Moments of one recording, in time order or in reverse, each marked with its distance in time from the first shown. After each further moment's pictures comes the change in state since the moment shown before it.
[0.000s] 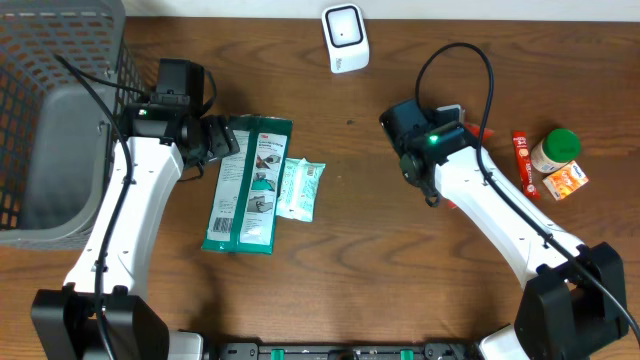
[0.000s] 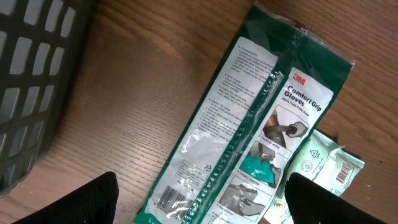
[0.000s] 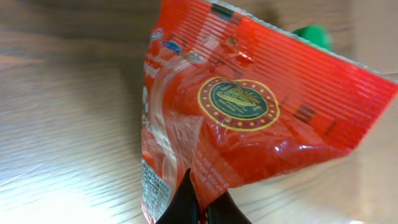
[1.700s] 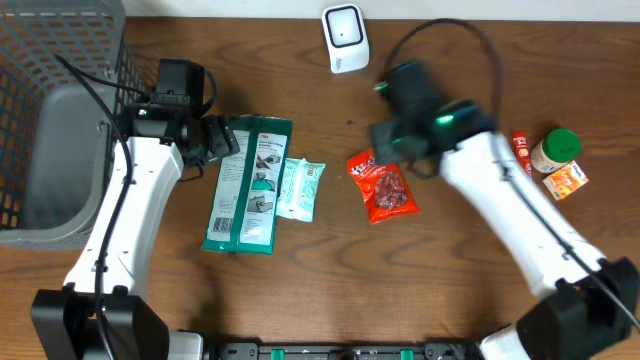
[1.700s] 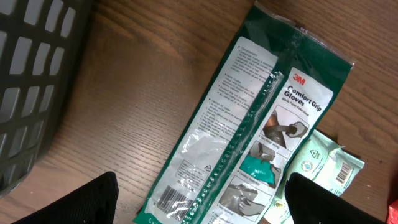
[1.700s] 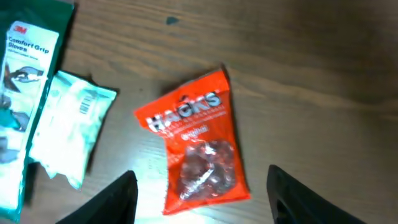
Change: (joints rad) left arm 0.000 0.000 0.000 0.000 0.000 0.000; right arm -0.018 -0.006 0.217 0.080 -0.690 -0.177
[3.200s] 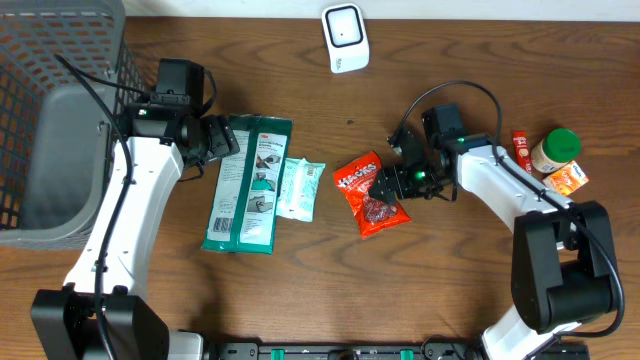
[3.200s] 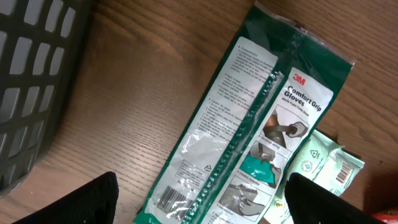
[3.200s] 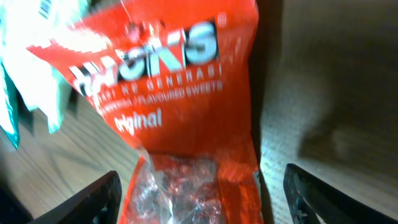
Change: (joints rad) left arm 0.000 0.000 0.000 0.000 0.000 0.000; right arm -0.213 0.139 -0.407 0.333 -0.537 -0.262
